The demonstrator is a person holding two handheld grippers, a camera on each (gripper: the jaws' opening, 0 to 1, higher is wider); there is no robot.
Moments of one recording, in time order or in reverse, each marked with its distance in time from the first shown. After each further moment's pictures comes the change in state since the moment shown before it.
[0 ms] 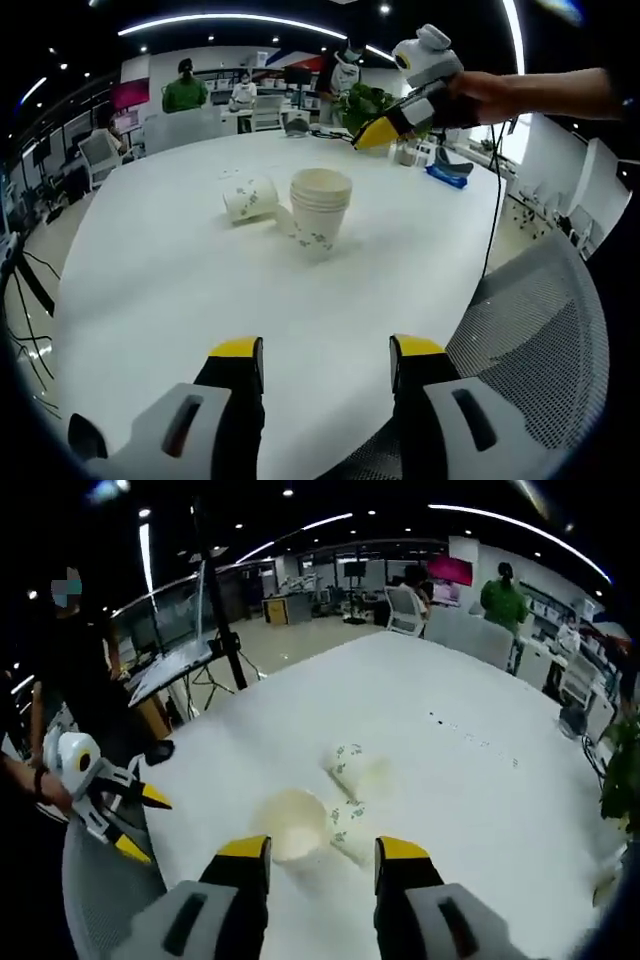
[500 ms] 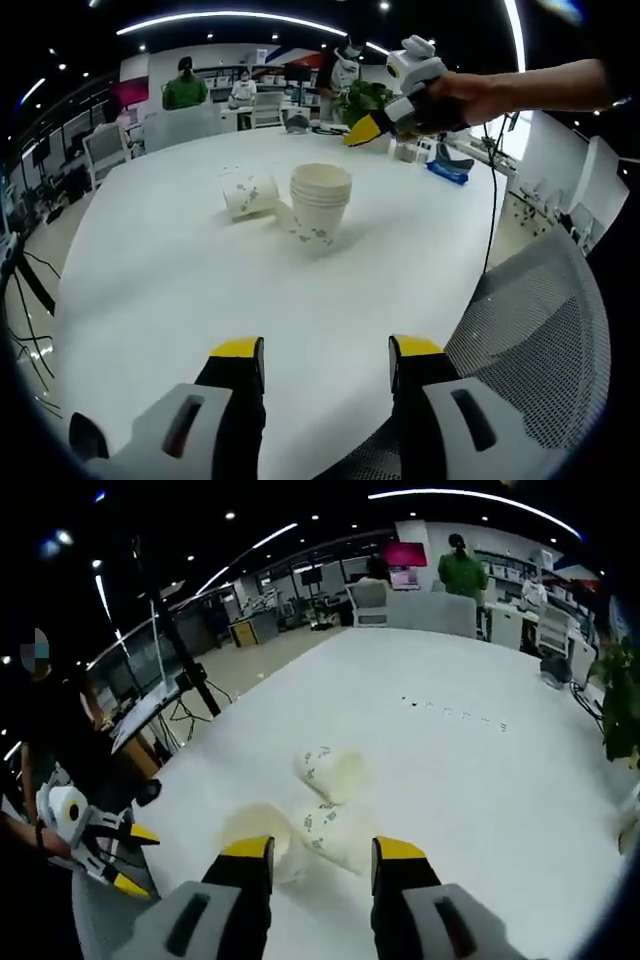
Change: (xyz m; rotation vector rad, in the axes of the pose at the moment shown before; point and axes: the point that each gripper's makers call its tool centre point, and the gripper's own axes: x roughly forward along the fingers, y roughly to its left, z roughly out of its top) left arm 0.002 0.003 -0.006 0.003 0.019 0.006; right arm 0.023 -0.036 -0.008 0.166 0.008 -0.012
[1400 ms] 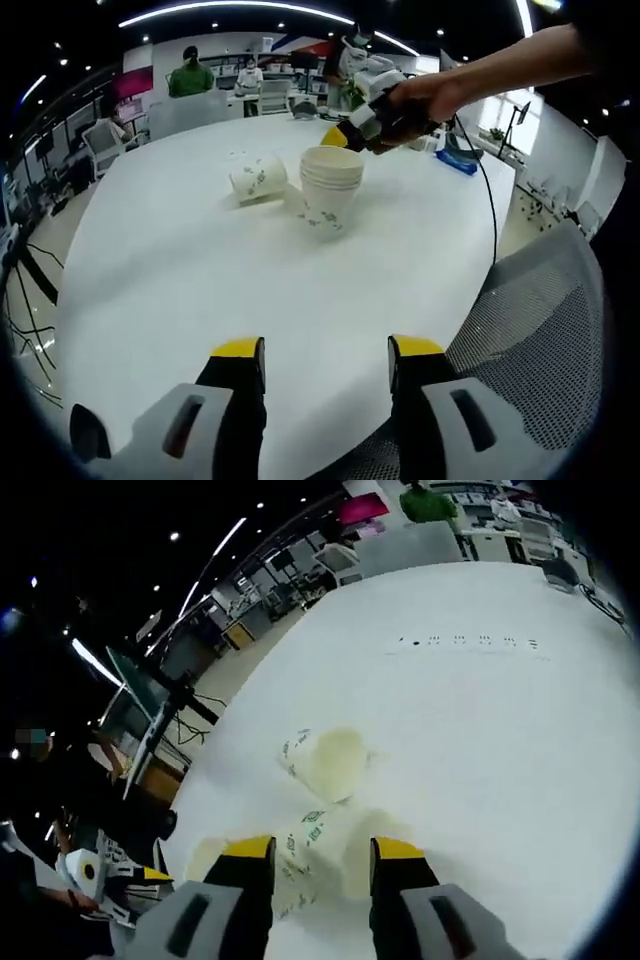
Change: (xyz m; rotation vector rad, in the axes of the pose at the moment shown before) left arm 0.000 0.003 -0.008 -0.017 0.055 0.030; right arm 0.054 0.010 -0.013 0.256 0.101 0.162
